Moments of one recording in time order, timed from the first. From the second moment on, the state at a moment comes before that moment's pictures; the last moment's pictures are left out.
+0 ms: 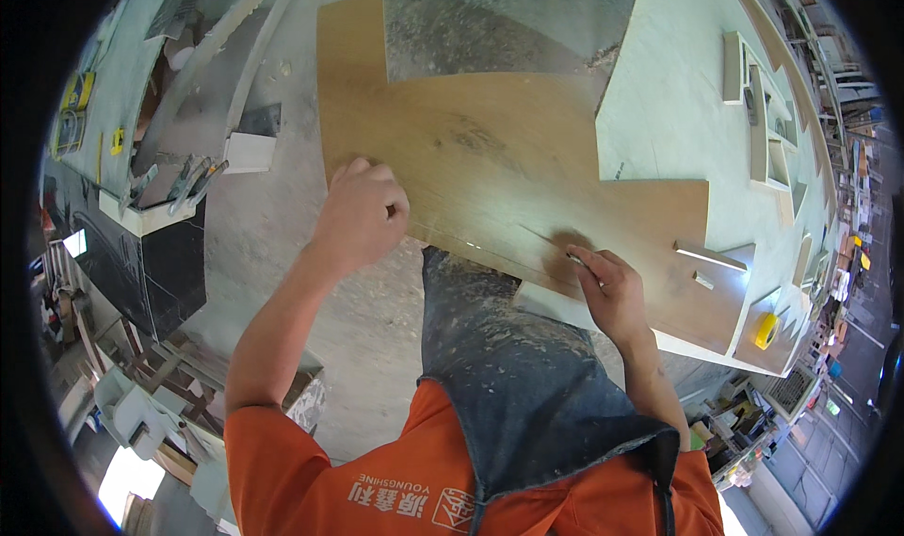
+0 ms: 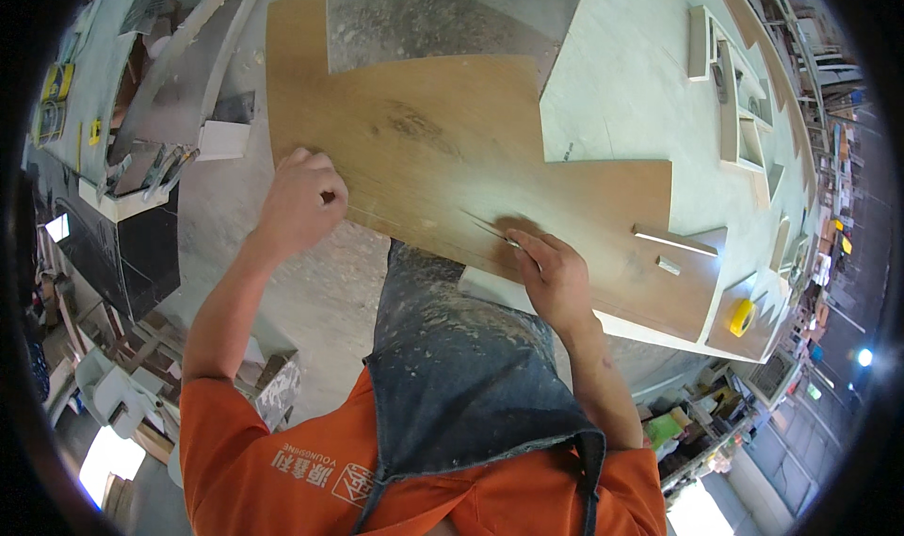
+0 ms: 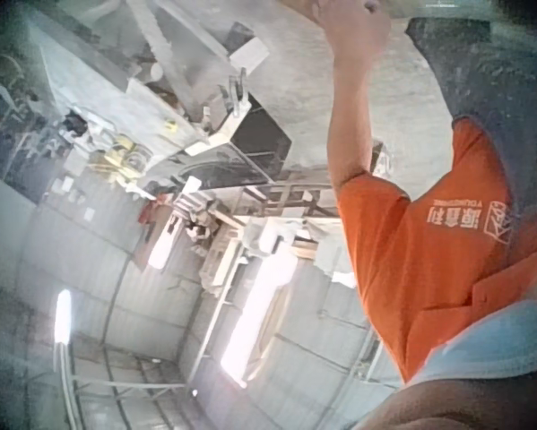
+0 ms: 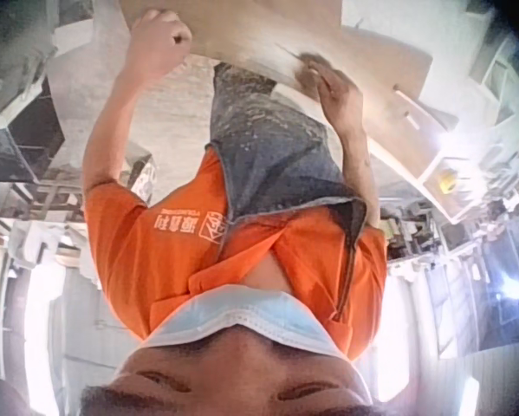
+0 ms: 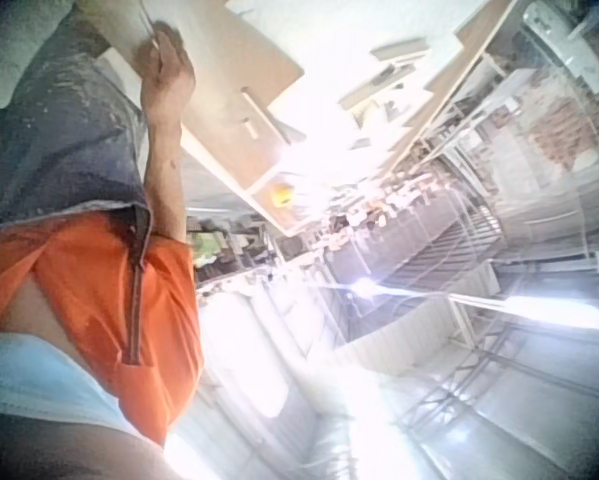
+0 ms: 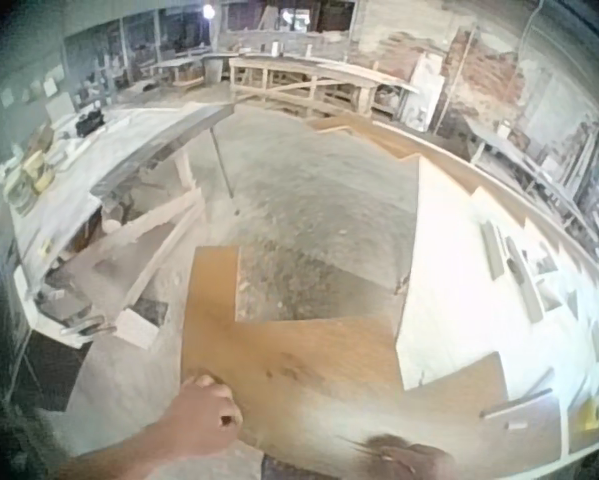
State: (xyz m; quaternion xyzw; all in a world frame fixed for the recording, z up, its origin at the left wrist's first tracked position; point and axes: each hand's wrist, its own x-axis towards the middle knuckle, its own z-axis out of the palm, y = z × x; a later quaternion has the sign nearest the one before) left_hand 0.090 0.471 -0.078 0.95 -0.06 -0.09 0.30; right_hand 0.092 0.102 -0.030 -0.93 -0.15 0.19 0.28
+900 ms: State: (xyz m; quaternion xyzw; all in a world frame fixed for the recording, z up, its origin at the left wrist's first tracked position) left_hand -0.196 0.493 -0.398 0.90 -0.04 -0.36 0.24; right_hand 0.014 -0.063 -0.038 -0.92 0.18 0.07 0.35
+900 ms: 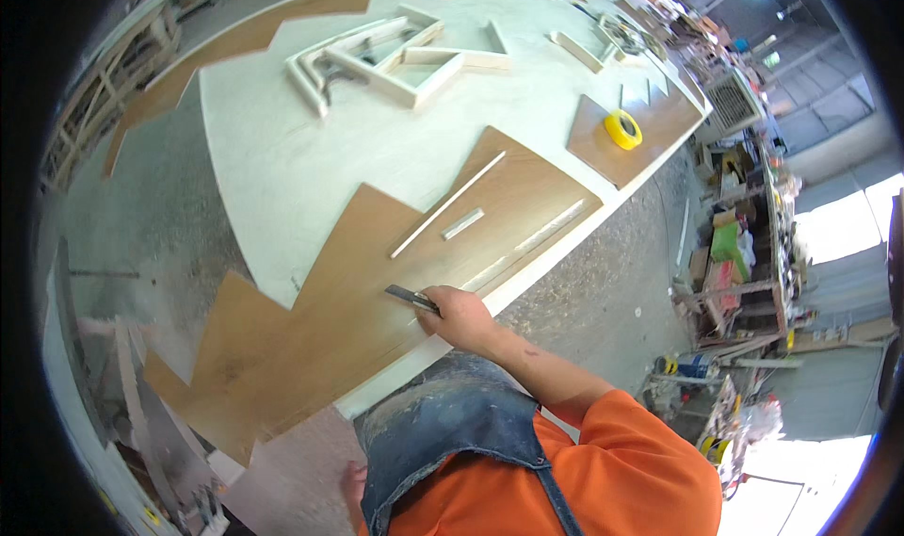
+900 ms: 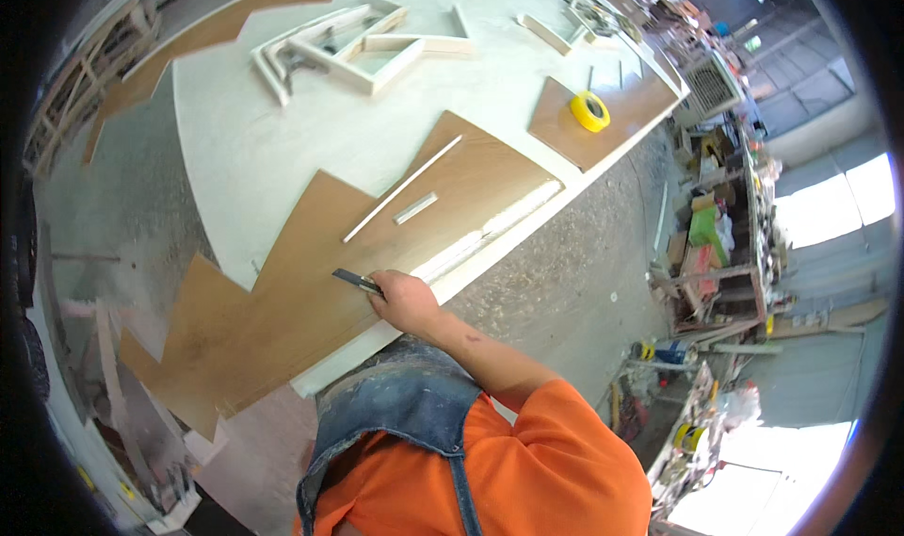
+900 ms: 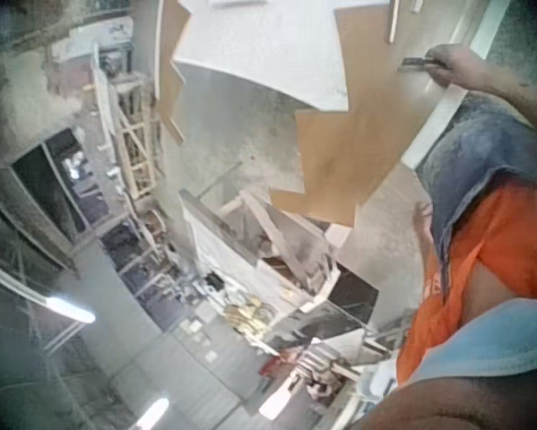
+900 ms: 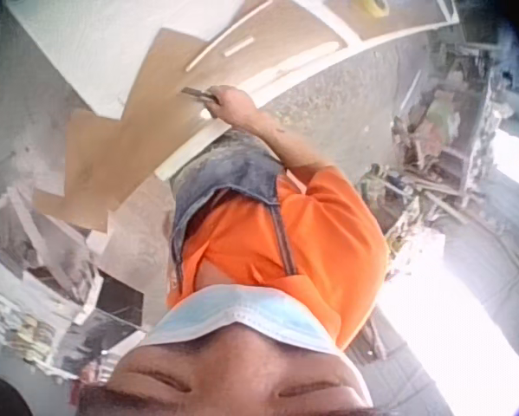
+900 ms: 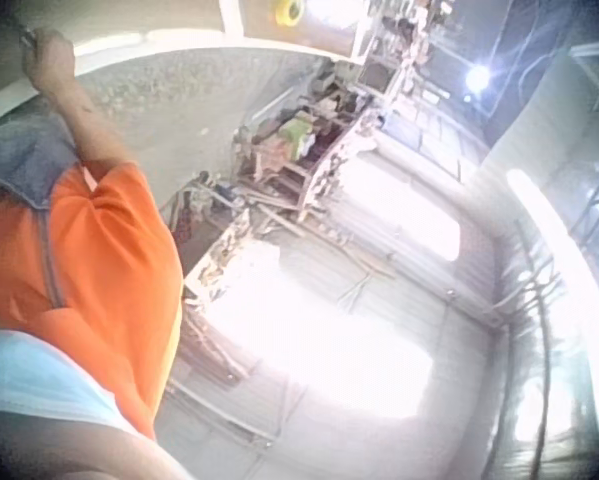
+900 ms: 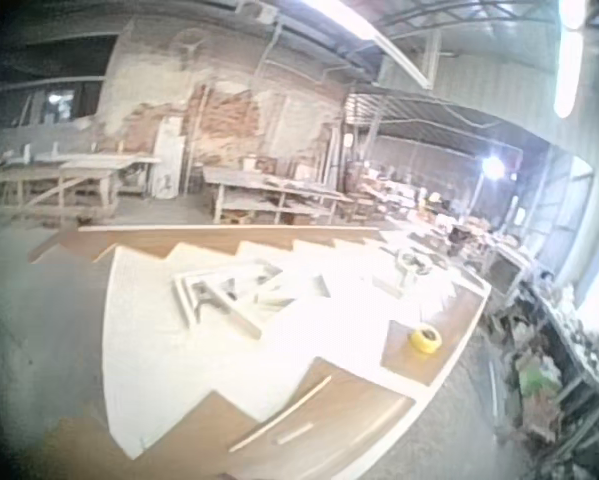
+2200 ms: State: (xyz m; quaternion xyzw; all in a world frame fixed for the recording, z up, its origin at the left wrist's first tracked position) left_hand 0.098 0.258 -0.057 0.88 -0.03 -0.06 0.47; right_hand -0.035 -0.259 -0.051 -0.81 0.52 -0.11 0.26
